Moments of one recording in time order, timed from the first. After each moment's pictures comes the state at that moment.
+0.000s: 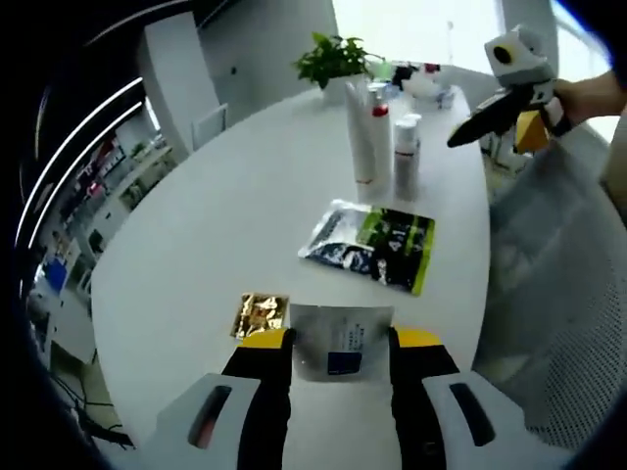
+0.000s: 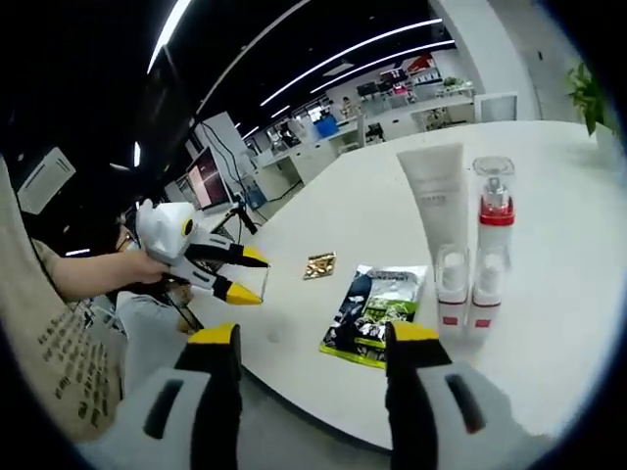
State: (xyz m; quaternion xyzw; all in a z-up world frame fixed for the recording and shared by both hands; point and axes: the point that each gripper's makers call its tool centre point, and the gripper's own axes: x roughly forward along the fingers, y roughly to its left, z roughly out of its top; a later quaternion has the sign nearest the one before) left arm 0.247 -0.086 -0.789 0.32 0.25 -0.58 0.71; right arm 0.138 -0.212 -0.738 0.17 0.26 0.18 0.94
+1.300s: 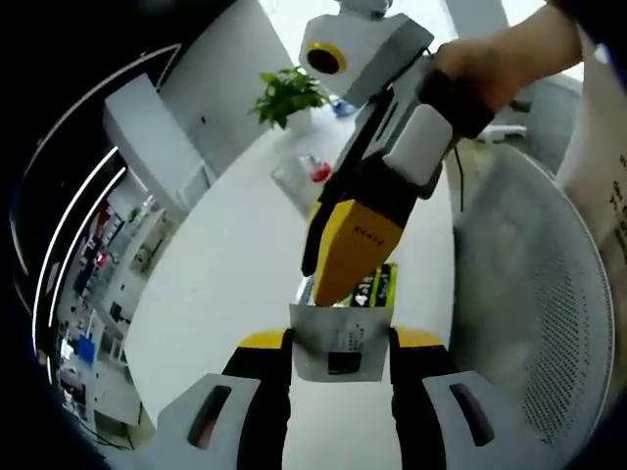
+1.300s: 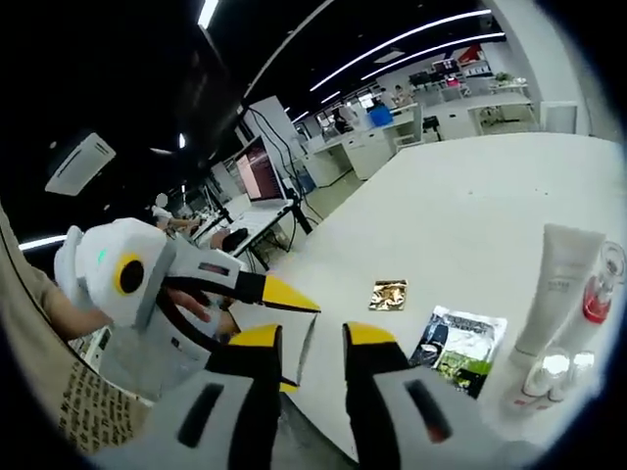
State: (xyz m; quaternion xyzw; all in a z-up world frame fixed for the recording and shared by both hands) left arm 0.183 -0.128 -0.723 0.39 0.15 -0.60 0.68; right arm 0.194 -0.142 -0.696 0.16 0.26 0.29 0.91
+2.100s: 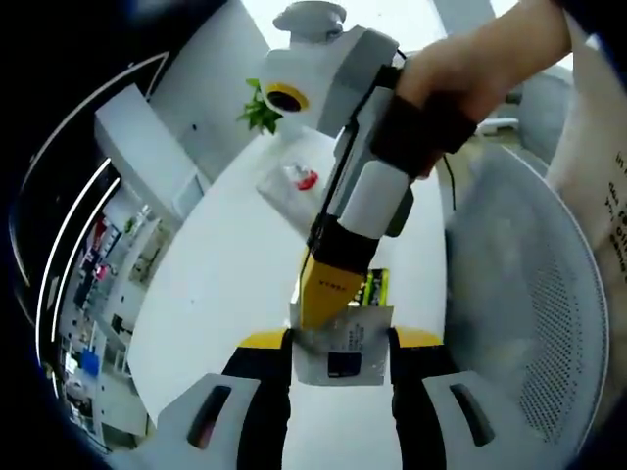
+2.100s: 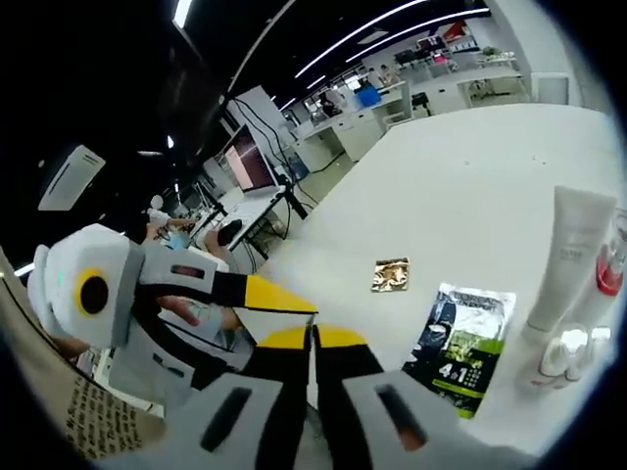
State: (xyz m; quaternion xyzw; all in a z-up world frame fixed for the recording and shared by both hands) left arm 0.170 -0.133 -0.719 0.41 0.14 -0.61 0.67; right arm 0.193 -0.137 -0.712 0.19 0.30 0.27 0.89
